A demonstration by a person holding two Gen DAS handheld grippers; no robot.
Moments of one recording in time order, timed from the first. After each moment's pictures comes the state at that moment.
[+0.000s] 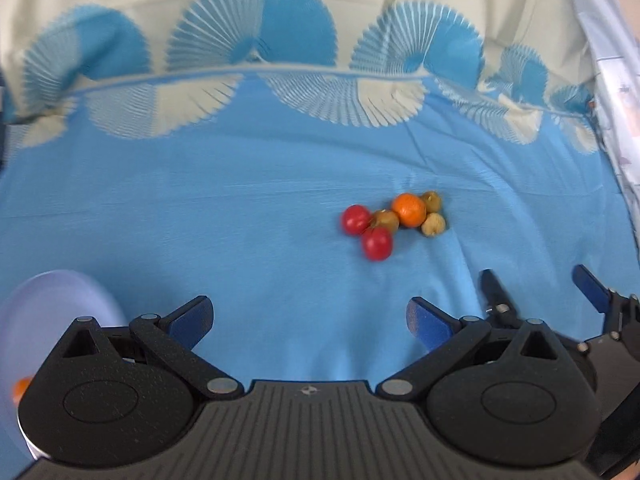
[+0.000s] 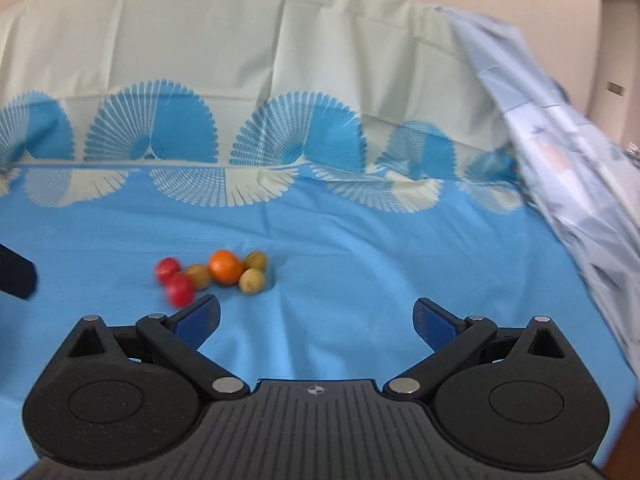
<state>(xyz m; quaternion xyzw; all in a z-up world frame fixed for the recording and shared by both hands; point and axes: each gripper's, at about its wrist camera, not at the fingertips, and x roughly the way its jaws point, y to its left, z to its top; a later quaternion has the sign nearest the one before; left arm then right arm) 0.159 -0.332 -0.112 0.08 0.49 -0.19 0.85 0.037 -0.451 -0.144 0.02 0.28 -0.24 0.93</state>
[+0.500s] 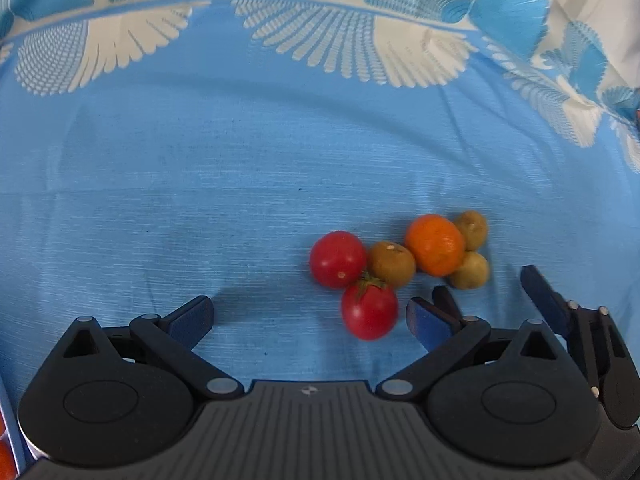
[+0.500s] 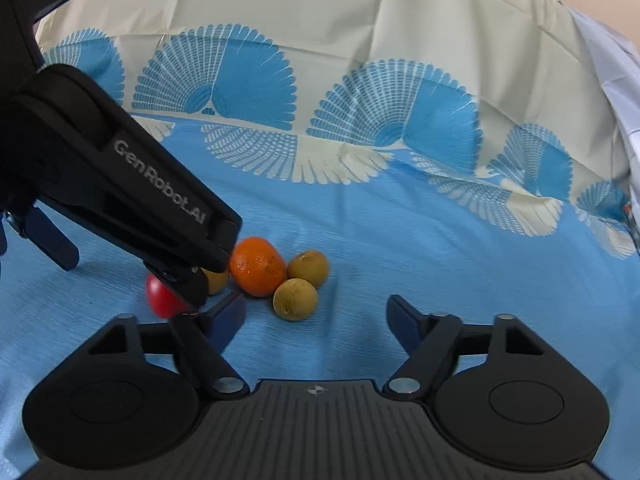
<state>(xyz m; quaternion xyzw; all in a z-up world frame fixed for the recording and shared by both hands) 0.246 -0.396 -0.200 0.05 0.56 -0.16 0.81 0.119 -0.477 -0.204 -0.02 0.30 -0.11 0.95</state>
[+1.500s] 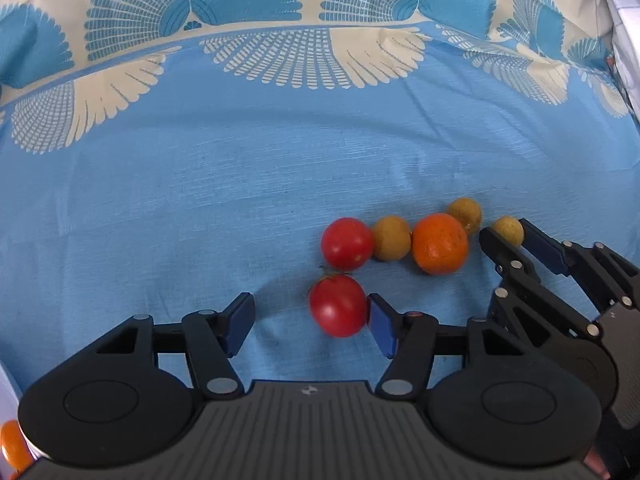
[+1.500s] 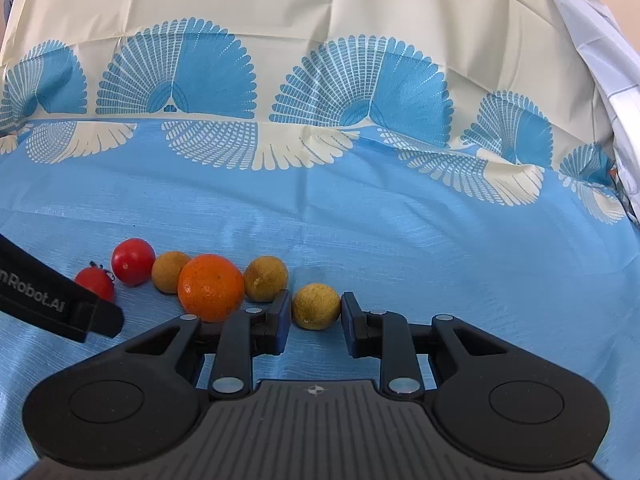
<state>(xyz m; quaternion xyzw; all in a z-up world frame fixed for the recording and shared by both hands) 0.214 -0.393 -0.195 0.13 0.50 -0.20 0.83 0.116 -0.499 -0.205 0.02 0.30 -0.15 0.94</state>
